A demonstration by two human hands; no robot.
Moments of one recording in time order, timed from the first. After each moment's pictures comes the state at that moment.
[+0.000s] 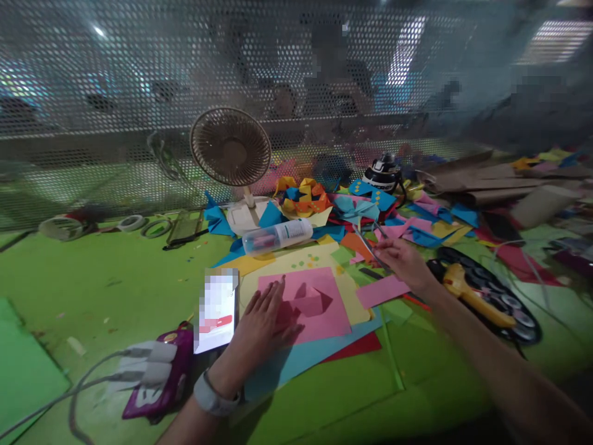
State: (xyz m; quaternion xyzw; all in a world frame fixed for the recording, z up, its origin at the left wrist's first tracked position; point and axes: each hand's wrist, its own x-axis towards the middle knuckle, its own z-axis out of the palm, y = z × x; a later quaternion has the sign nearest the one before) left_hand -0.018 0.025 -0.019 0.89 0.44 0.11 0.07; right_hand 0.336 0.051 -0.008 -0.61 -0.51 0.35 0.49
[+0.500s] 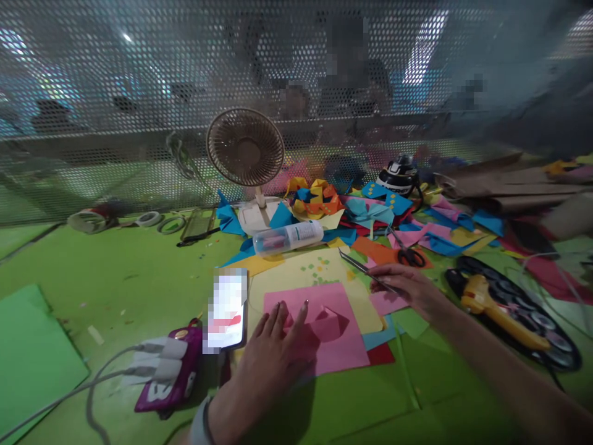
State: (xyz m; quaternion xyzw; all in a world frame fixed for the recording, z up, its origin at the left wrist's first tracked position) left_hand -0.010 -0.012 0.000 0.90 0.44 -0.02 0.00; right_hand 0.302 0.024 0.009 -0.51 -0.48 0.56 0.44
